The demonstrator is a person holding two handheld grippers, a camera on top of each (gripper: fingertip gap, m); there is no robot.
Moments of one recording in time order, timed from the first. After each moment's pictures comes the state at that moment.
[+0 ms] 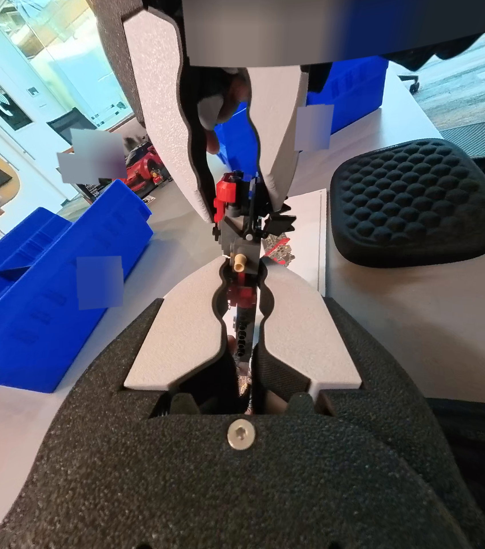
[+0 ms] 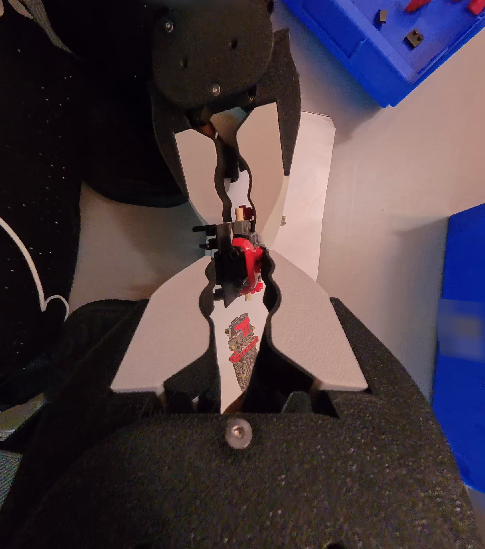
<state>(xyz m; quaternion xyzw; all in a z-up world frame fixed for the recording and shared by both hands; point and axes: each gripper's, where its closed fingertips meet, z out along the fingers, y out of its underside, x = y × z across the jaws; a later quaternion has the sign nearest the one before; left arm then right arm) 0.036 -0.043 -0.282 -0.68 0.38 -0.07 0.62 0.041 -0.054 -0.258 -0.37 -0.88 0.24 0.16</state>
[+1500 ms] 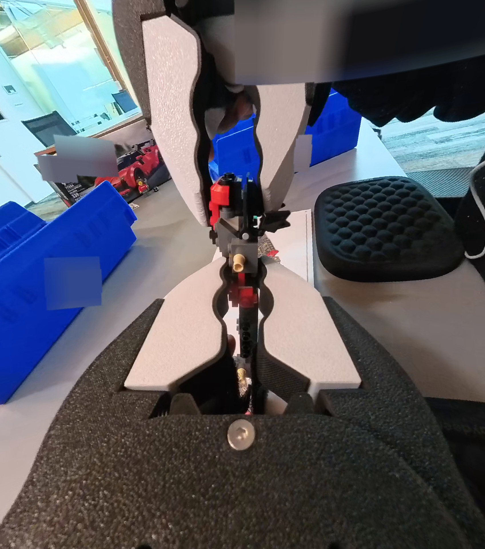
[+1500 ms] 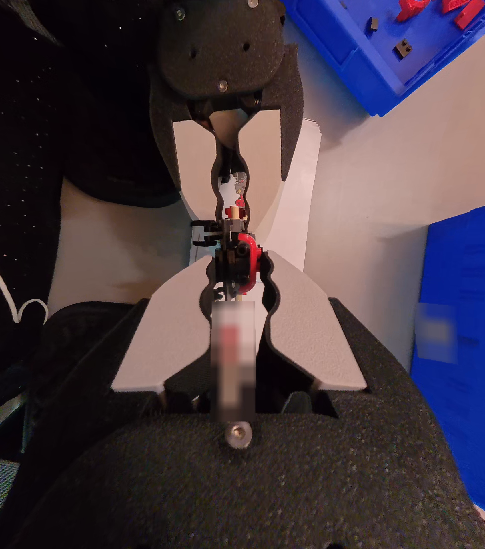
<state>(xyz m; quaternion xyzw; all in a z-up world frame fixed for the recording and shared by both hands) 0.034 -0.047 -0.277 -0.67 0.36 -0.14 0.63 0.032 -0.052 -0.257 -0.36 -0.89 0.22 0.18</state>
